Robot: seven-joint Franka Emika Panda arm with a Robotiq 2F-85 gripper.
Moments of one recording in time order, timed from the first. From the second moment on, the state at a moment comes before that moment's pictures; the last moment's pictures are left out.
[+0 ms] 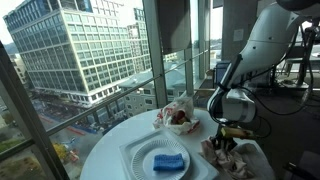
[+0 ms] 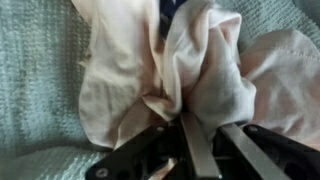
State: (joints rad) arm -0.50 0.73 0.26 -2.28 0.44 2.89 -0.13
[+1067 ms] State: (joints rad) arm -0.43 0.89 0.11 -1.88 0.33 2.88 -0.11
